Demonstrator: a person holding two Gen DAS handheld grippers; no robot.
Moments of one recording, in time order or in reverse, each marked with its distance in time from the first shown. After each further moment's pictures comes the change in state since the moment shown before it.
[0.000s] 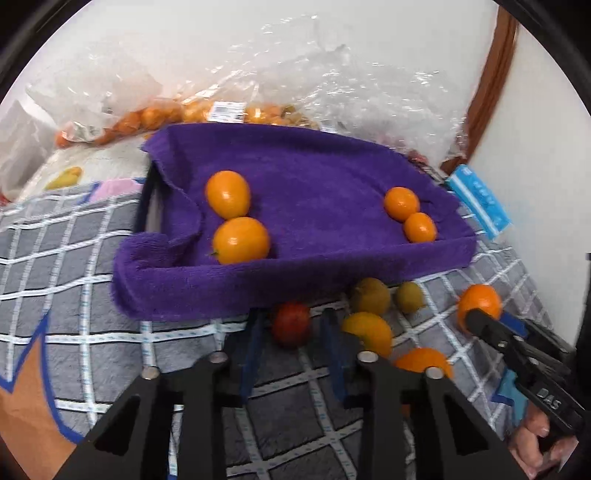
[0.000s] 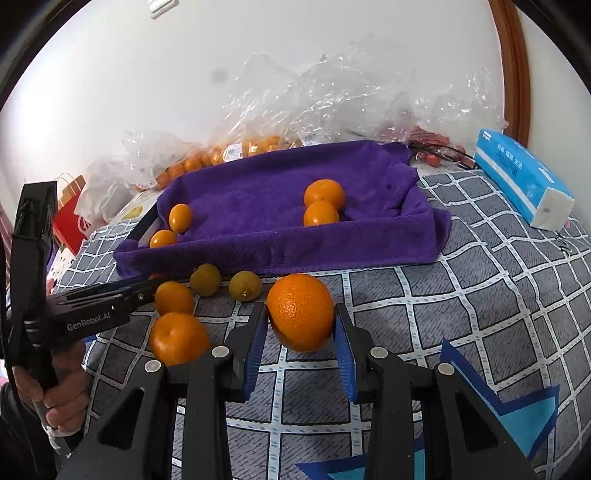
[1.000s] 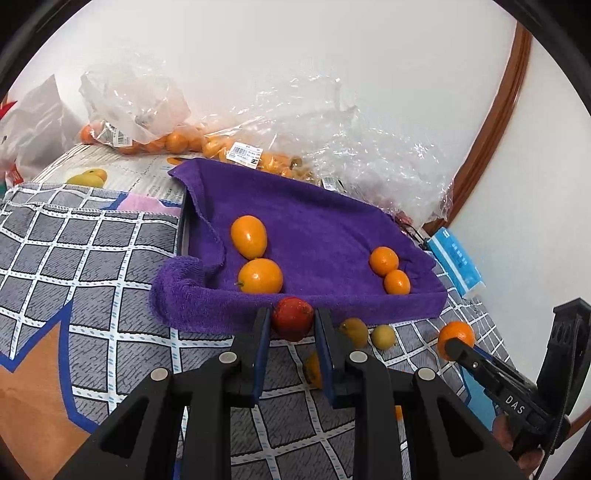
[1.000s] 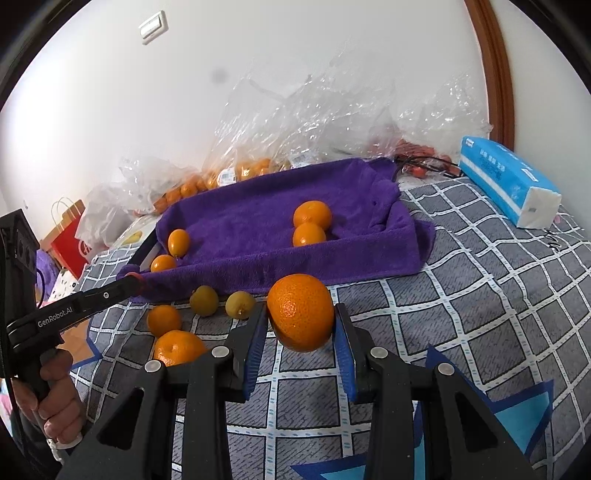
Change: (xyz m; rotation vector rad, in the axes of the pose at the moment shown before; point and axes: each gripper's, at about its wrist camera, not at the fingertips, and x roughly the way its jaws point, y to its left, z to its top) left arm -0.041 0.028 -0.005 -0.142 -0.189 -0.076; right arm -0.017 -0.006 -0.001 0.049 -0.092 -0.010
